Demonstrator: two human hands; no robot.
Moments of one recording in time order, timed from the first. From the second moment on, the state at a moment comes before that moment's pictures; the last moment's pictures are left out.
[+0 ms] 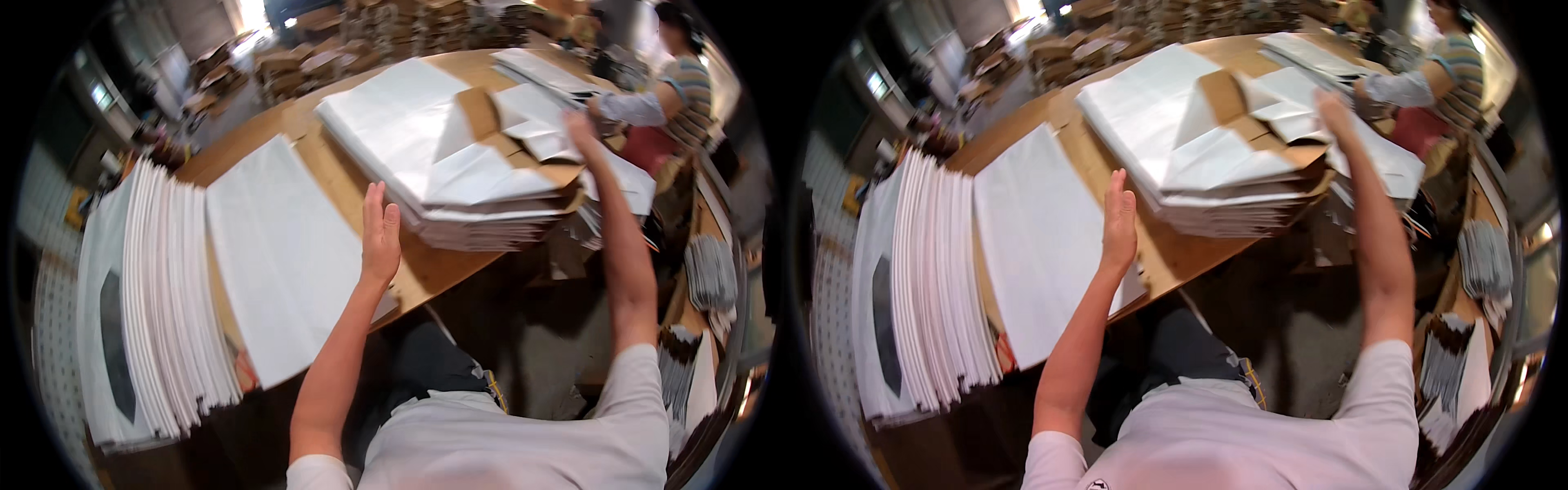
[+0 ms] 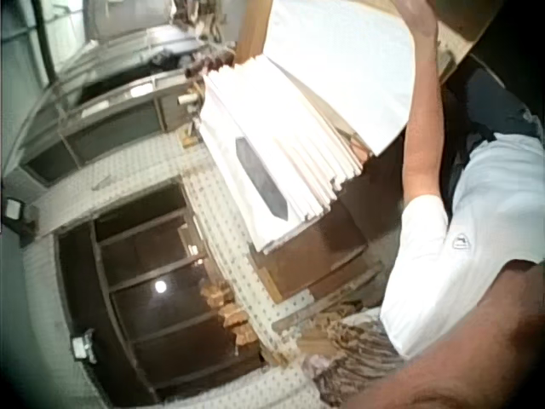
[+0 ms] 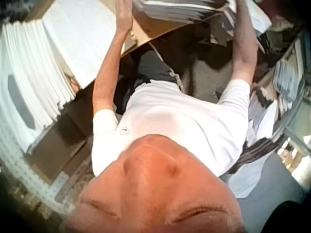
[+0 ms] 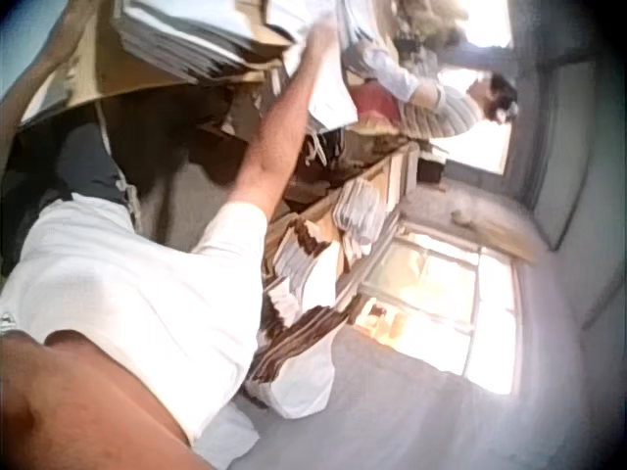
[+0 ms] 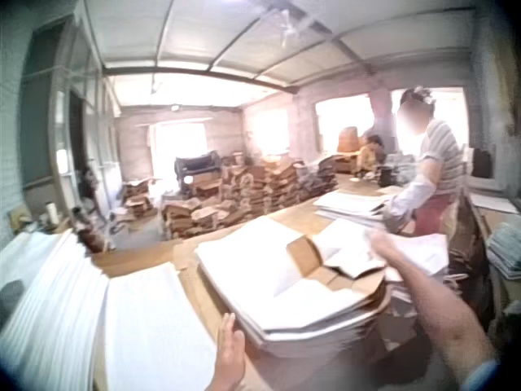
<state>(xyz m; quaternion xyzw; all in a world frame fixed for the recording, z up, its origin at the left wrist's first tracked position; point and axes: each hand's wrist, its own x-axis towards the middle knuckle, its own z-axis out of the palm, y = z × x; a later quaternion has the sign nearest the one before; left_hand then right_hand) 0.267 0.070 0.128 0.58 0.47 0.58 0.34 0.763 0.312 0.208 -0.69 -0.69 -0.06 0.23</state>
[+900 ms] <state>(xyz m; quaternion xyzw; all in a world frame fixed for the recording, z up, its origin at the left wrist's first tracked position) -0.043 -0.179 0.035 0.36 0.74 0.48 0.29 0.322 0.069 0.044 -0.43 -0.83 0.34 0.14</state>
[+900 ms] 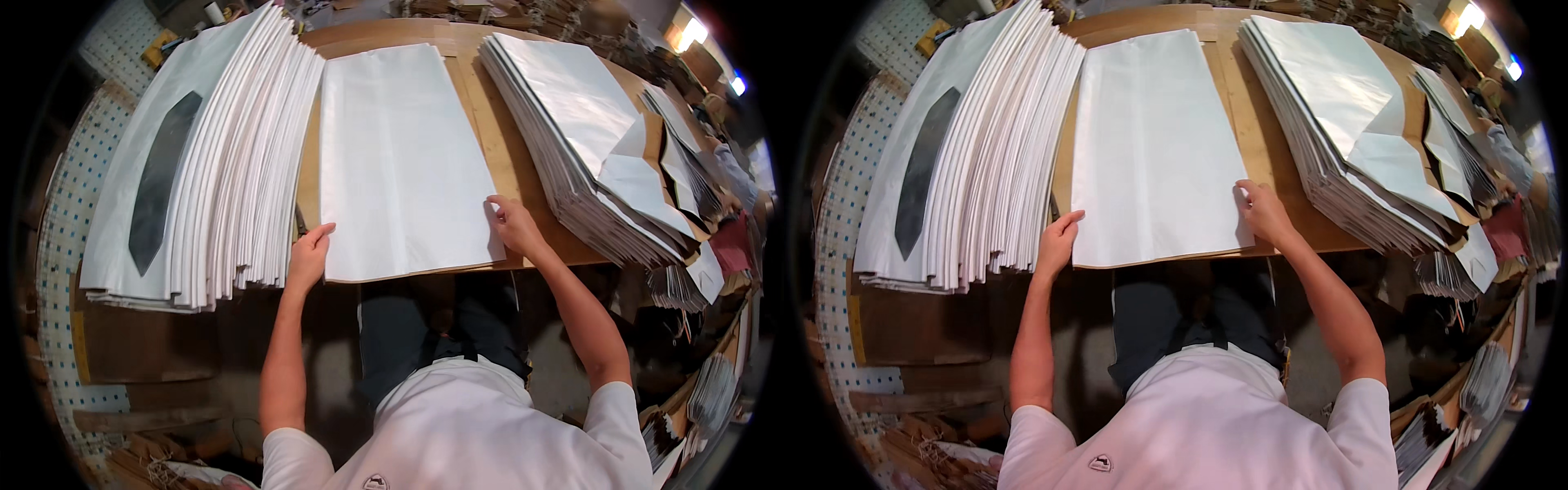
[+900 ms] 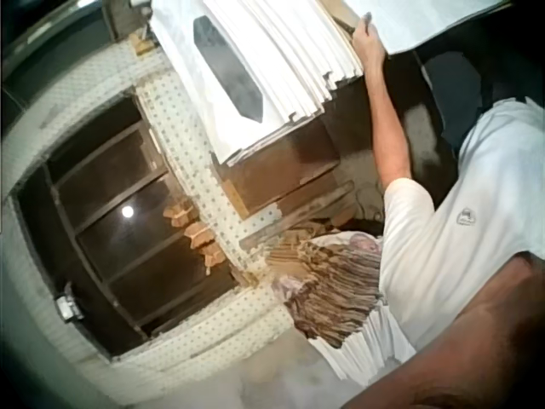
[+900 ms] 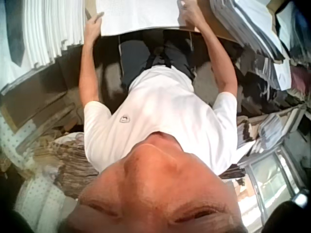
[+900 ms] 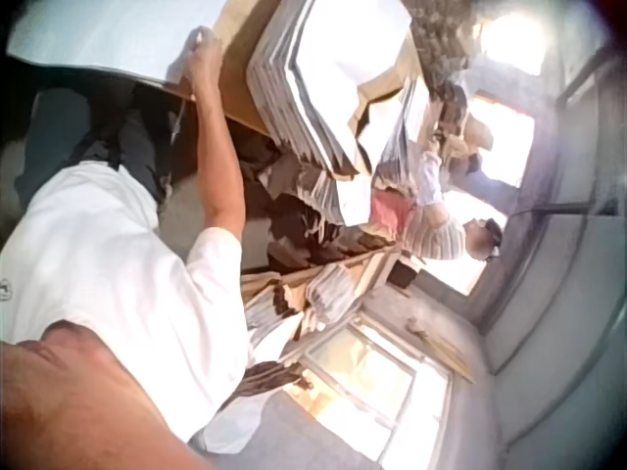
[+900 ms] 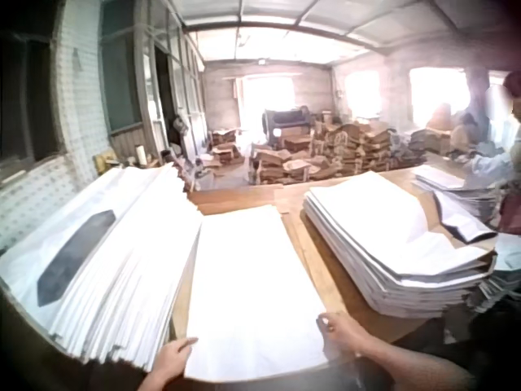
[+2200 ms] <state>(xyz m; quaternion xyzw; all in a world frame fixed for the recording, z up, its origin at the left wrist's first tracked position) -0.085 -0.119 0.061 0.57 0.70 0.40 0.16 0.345 0.114 0.023 -0.18 -0.89 0.32 0.28</state>
